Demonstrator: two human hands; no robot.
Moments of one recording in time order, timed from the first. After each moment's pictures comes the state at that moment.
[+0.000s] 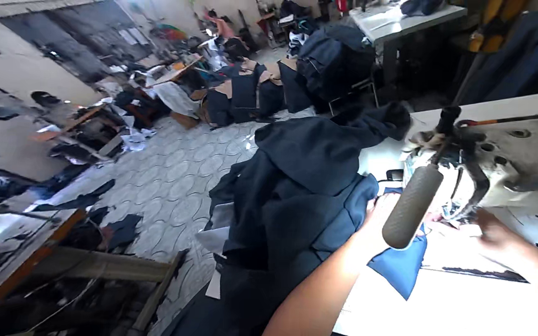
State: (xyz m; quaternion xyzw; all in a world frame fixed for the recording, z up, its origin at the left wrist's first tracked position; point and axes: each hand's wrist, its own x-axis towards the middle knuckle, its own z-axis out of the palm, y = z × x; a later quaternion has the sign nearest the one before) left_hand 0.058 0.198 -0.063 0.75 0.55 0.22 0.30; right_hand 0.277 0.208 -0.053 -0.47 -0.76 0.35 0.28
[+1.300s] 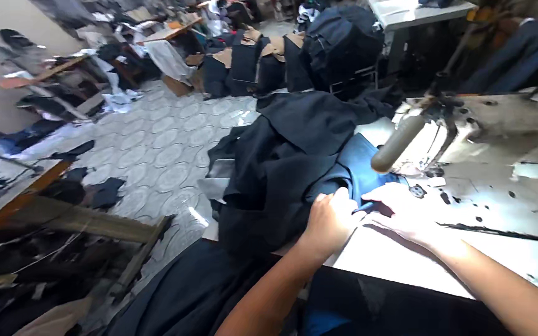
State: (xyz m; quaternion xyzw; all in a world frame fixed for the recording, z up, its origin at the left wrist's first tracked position) left_hand 0.030 0.080 -0.003 0.75 0.63 0.19 0.09; right_hand 0.221 0.168 -0.063 -0.23 -0.90 0.20 0.32
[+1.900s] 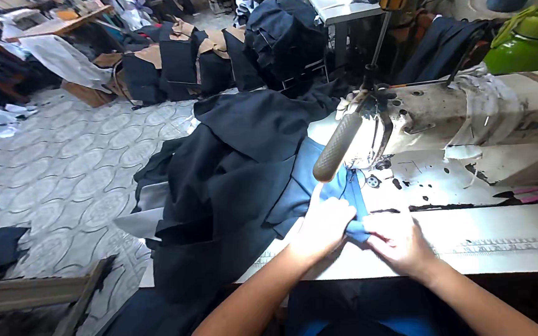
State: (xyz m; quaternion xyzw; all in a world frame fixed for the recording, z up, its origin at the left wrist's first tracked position) left_hand 0.063 0.109 -0.045 0.88 0.43 0.19 0.02; right_hand 0.267 0.103 -0.079 -0.37 -0.84 0.08 0.40
